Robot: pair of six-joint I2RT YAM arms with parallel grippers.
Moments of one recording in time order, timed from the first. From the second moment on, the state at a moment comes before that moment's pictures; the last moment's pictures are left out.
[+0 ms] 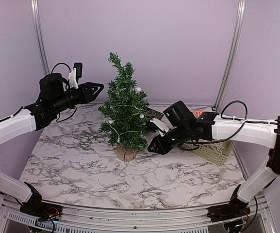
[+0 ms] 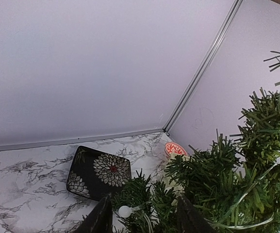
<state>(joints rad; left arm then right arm) -0.52 1.32 1.07 0.18 0.20 -0.43 0.87 1.54 1.16 -0.49 -0.22 0.15</state>
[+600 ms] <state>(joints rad) -0.48 1.31 1.05 0.17 0.15 -0.47 0.75 1.35 1.16 -0.55 -0.20 0.14</state>
